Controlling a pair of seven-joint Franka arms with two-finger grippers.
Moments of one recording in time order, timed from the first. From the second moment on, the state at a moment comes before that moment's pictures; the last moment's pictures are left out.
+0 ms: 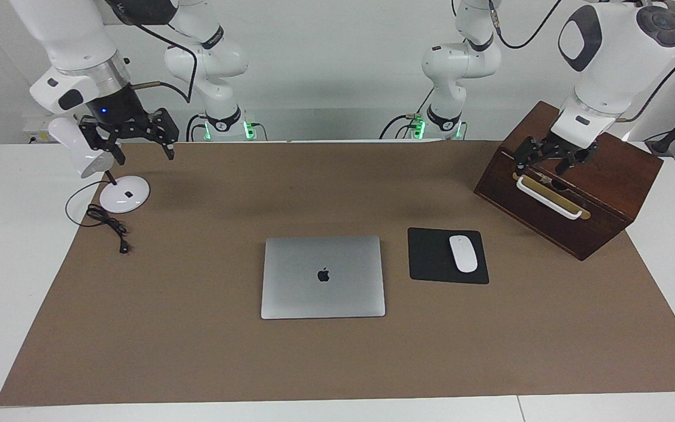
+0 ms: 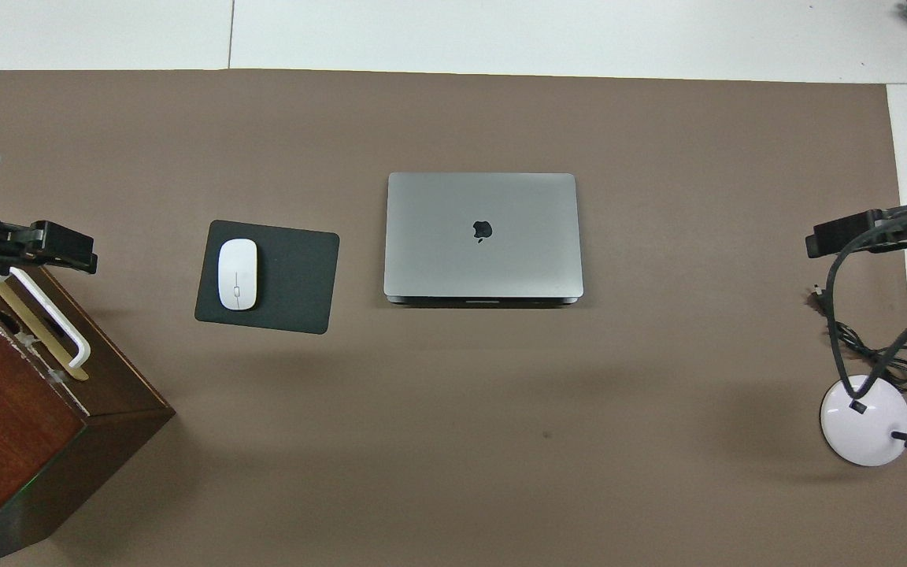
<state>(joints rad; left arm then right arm) 0.00 0.00 -0.04 -1.66 -0.01 1.61 0.01 0.07 -0.01 -0.06 -1.54 0.02 1.58 -0.07</state>
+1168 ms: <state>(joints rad) 0.00 0.01 -0.04 -1.67 -0.01 1.63 -0.11 0.07 -0.01 -0.06 -1.54 0.02 1.58 -0.07</state>
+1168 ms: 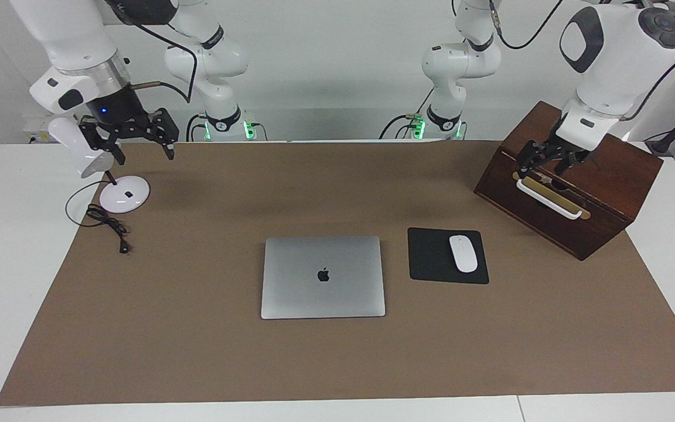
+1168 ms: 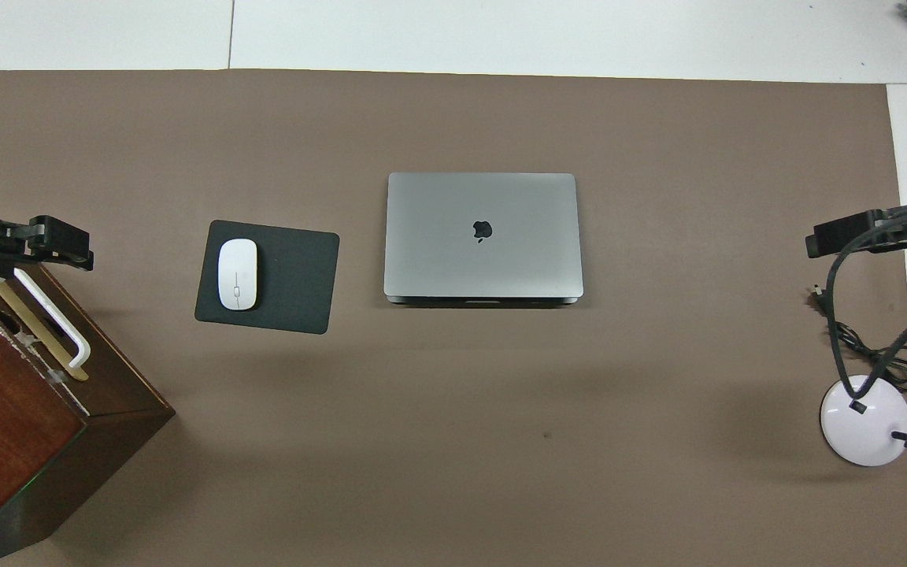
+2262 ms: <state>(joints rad) -0.01 -0.02 -0.05 -1.78 -0.23 1.71 -0.65 0.07 -0.01 -0.06 -1.54 0.02 1.58 -0.07</state>
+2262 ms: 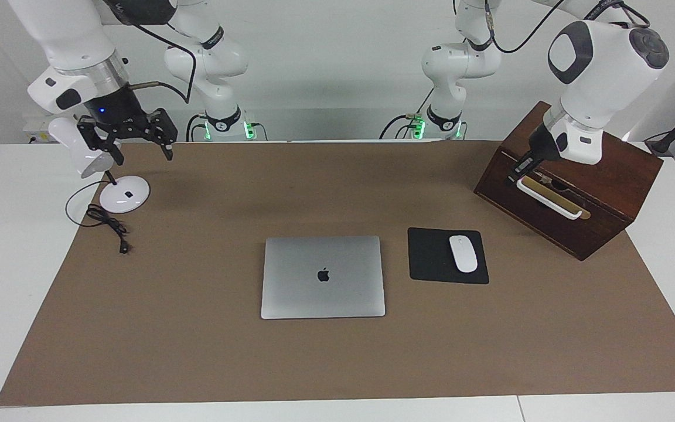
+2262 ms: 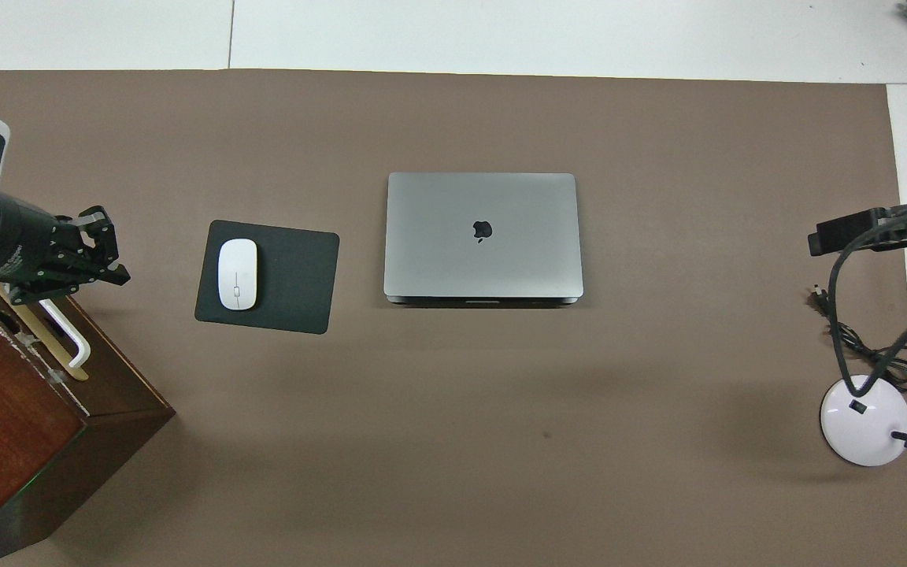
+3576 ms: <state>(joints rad) -0.12 -0.07 -0.05 -2.14 -0.60 2.24 -1.14 0.25 -0.03 -0.03 -1.57 -0.07 1.58 -0.14</state>
